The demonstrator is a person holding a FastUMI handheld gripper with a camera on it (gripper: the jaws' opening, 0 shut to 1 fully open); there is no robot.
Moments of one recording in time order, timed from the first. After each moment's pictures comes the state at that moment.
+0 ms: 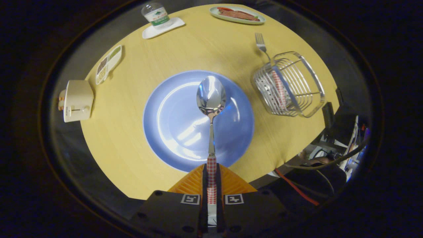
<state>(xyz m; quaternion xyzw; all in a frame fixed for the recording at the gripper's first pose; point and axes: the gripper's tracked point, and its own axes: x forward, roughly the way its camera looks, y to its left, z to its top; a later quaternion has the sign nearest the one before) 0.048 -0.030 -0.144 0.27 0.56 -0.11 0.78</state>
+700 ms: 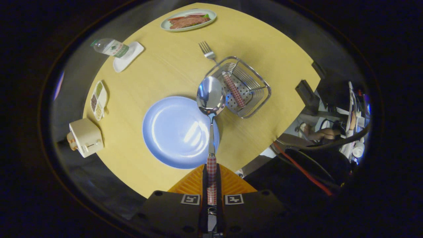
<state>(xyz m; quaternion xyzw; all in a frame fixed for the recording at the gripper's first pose) 0.025 -0.091 -0.111 0.37 0.59 -0.15 0.70</state>
